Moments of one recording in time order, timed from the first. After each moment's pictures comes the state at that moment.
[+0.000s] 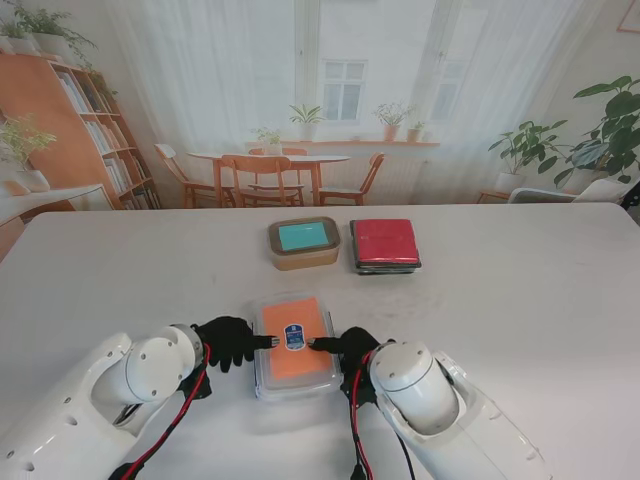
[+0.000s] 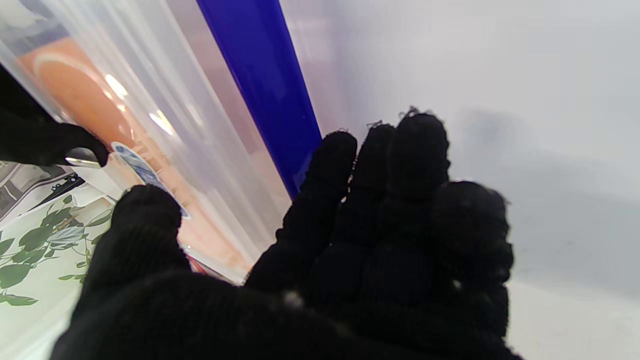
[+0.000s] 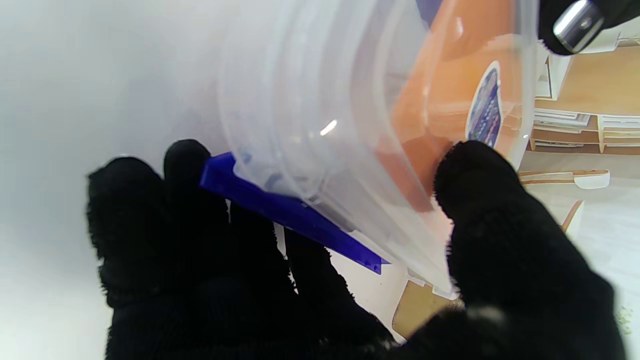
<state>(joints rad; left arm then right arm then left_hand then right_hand) 1.52 -1.01 -1.12 -1.72 0.55 0.32 -0.50 -1.50 -1.24 0.99 -1.67 0.07 0.79 -0.01 0.60 -0.03 0.00 0.03 0.83 0.36 0.57 0.37 0.91 0.37 0.65 0.47 0.89 0.36 1.07 0.61 0.71 0.34 1.68 0.64 0.57 -0.44 0.43 -0.03 0.33 0.42 0.73 0.64 0.57 0.45 1.06 0.66 0.85 0.37 1.03 0.57 0.85 0.35 1.52 0.39</state>
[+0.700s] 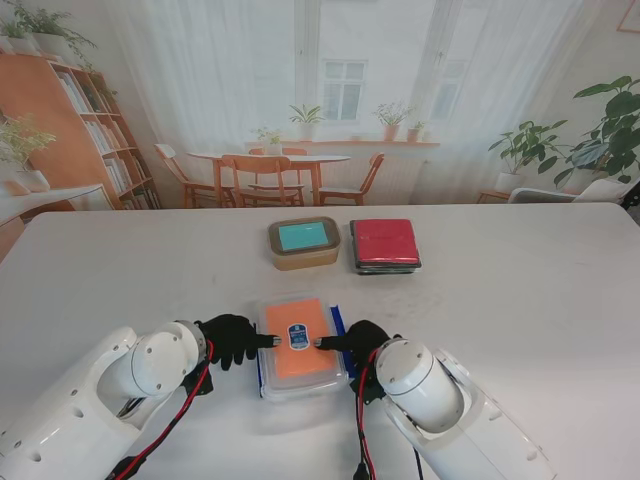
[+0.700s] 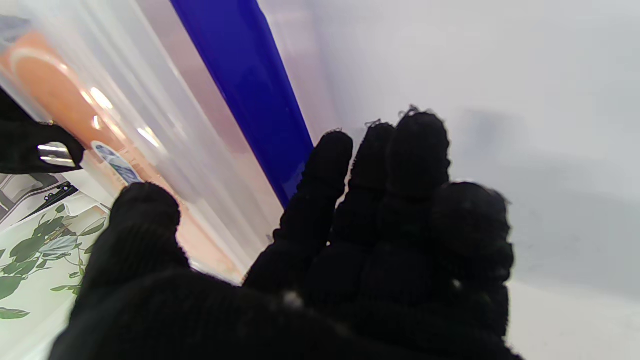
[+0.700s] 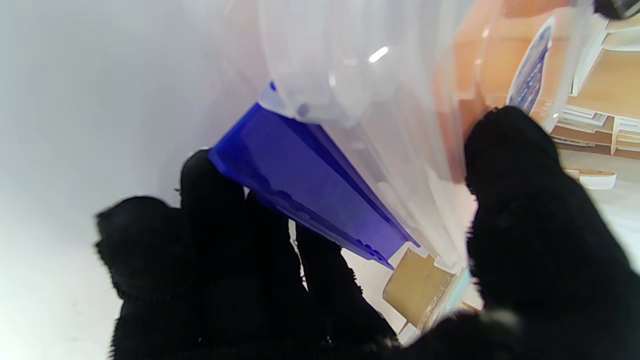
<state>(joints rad) 1.48 -1.01 -1.09 -1.70 0.55 0.33 -0.52 -1.49 -1.22 0.98 -1.66 -0.06 0.76 -0.02 0.60 -0.05 0.00 0.03 0.83 0.34 0.58 0.37 0.92 0.36 0.65 0.47 0.90 0.36 1.07 0.61 0.73 0.34 1.69 0.63 0.55 -0.60 0.43 -0.05 0.41 0.33 0.86 0.70 0.68 0.35 1.18 0.79 0.94 0.26 1.26 0.59 0.93 0.23 1.69 0.41</state>
